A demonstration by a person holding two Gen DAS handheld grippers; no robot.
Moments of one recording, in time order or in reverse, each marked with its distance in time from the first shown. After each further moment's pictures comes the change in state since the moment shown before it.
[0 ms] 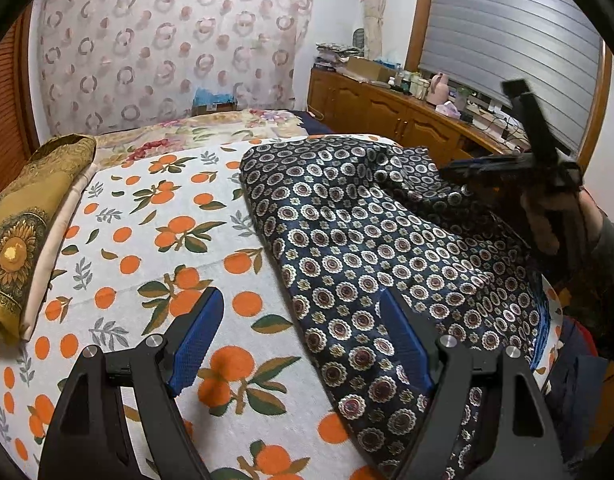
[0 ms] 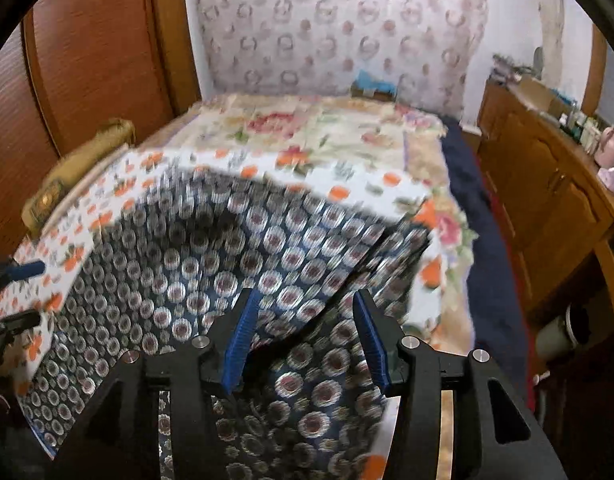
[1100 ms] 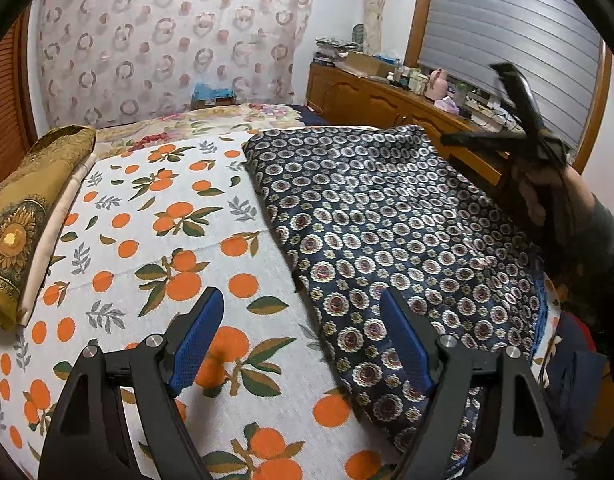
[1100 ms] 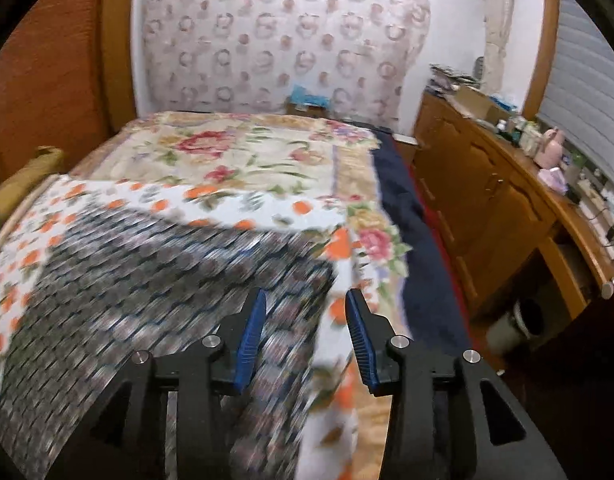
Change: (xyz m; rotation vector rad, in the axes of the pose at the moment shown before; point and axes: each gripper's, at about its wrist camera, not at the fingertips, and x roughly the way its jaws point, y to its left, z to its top) left arm -0.003 -0.003 -0.009 -0.005 0.018 -0.014; right arm 0.009 -0.032 0.023 0.054 -0.077 -0.224
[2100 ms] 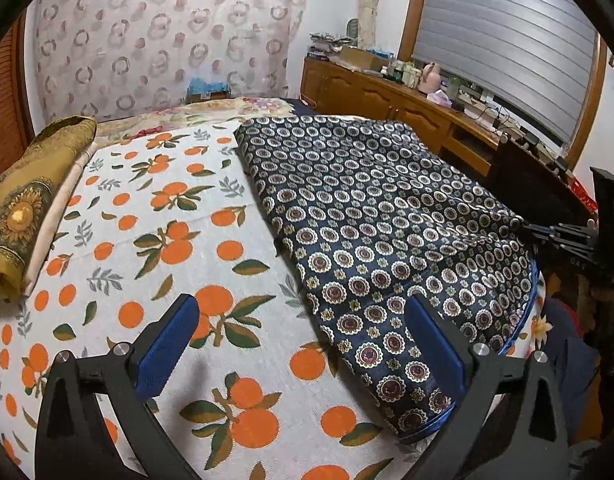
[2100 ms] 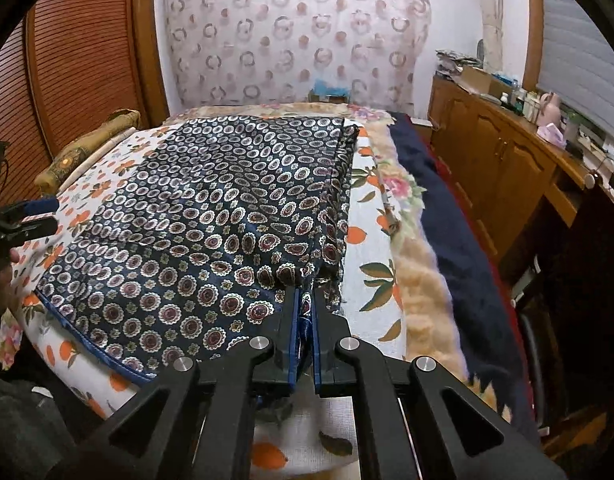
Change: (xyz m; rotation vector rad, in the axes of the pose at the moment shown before) left arm -0.018 -0.011 -0.017 0.003 0.030 -0.009; right arm -0.157 0.009 -0.150 0.055 -0.005 0.079
